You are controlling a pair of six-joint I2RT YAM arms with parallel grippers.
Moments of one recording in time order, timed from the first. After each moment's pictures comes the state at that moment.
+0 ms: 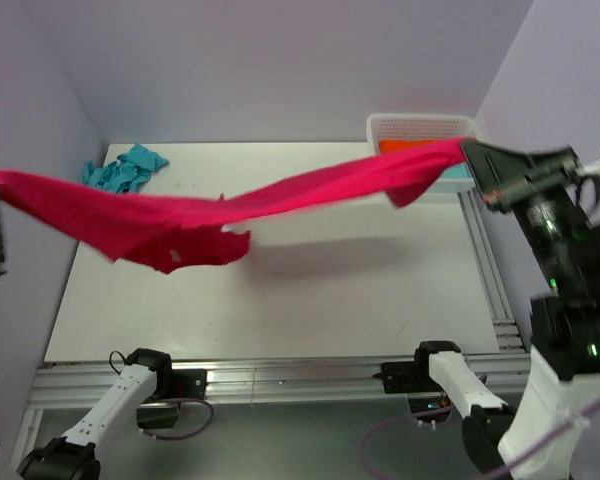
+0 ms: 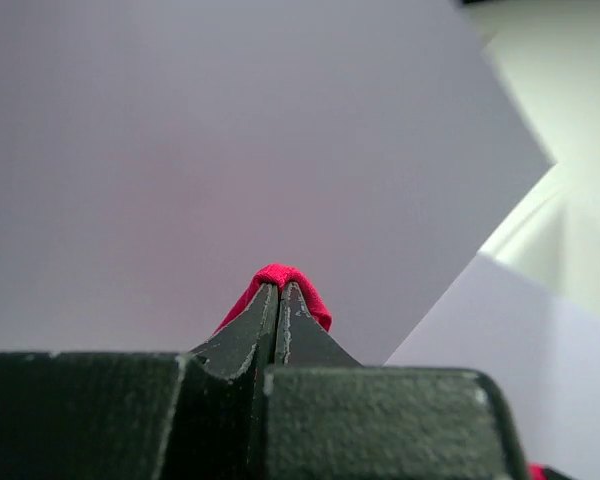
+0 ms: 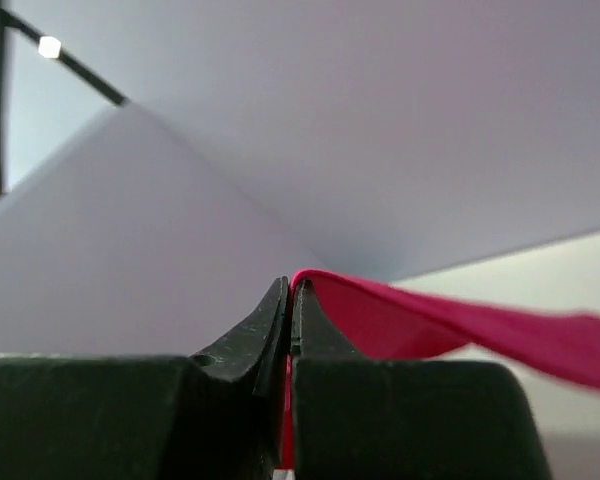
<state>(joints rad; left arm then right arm) -0.23 0.73 1.91 -0.67 -0.25 -0.67 -0.04 0.92 1.86 -0.73 -0.31 0.91</state>
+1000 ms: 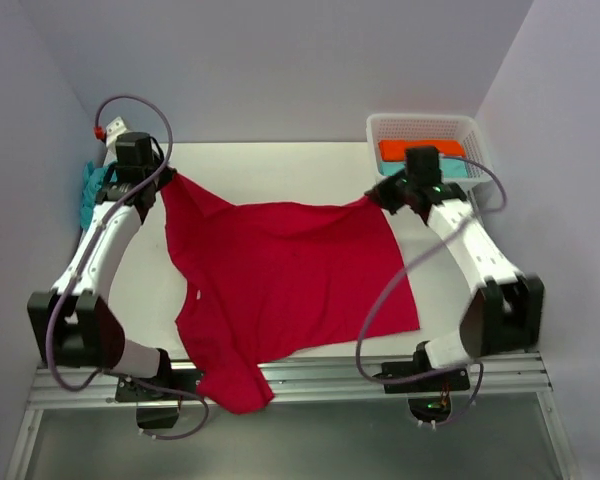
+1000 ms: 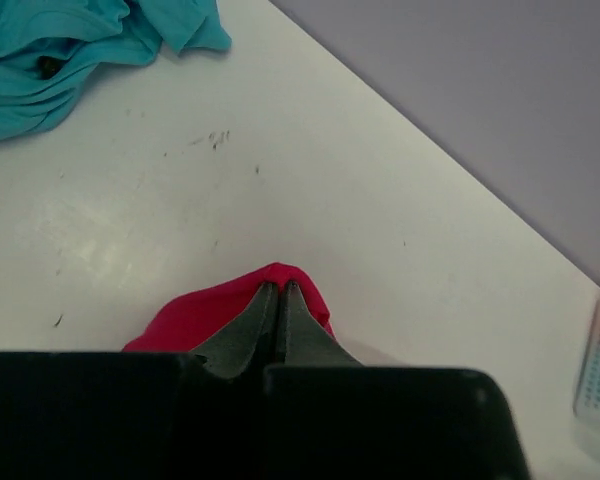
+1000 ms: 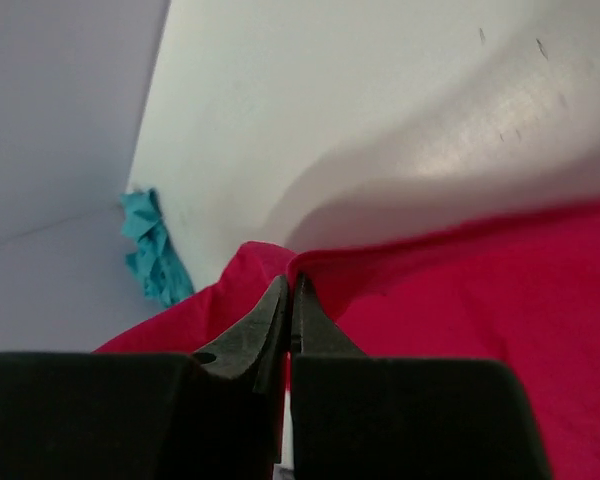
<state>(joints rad) -0.08 1.38 1.29 -0.40 -0.26 -0.65 0.12 1.31 1.16 -0.57 -0.13 1.16</state>
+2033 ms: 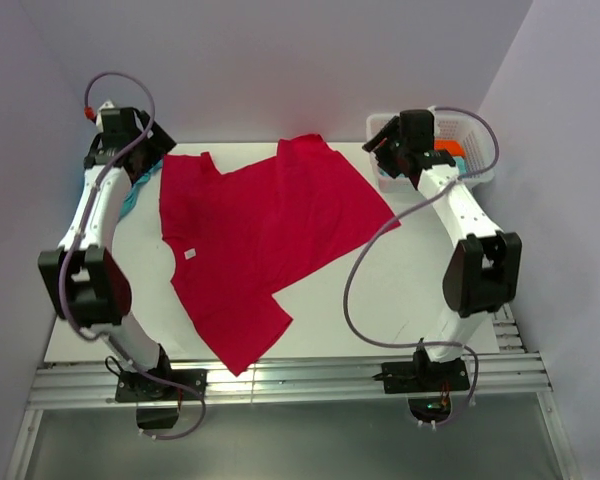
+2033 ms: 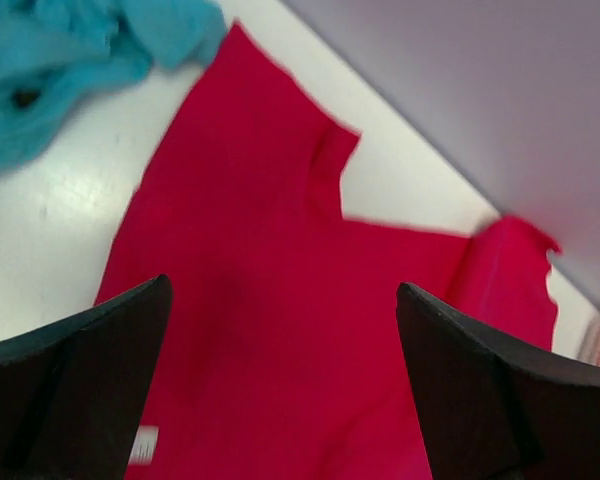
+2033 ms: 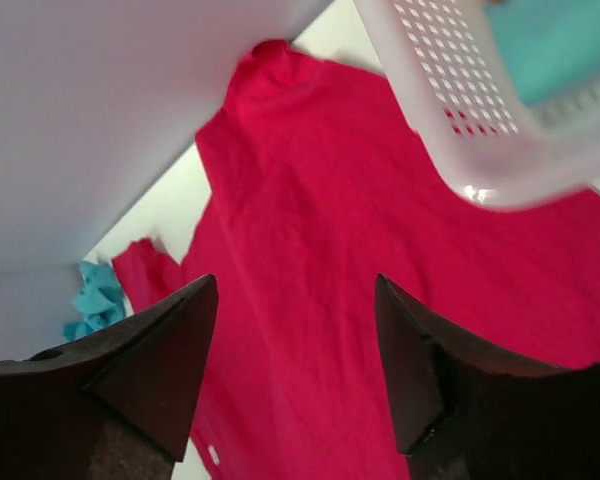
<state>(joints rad) 0.06 1.79 1.70 -0.50 -0.11 -0.65 0.12 1.77 1.59 -0.41 -0.01 0.89</state>
